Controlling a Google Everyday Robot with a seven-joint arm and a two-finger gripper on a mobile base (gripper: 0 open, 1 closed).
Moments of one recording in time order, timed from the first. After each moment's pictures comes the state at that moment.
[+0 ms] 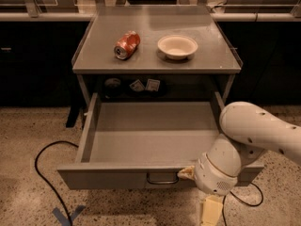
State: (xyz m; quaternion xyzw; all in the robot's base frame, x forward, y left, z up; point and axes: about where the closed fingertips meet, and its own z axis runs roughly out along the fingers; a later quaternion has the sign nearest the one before) arm 0.317 -0.100 0.676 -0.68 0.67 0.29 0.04
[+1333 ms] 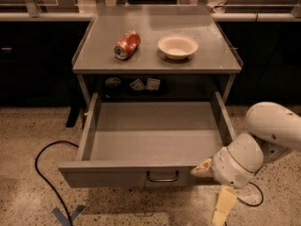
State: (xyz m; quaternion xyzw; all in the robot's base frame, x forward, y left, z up) arm 0.347 -0.136 0.667 -0.64 0.70 0.31 0.09
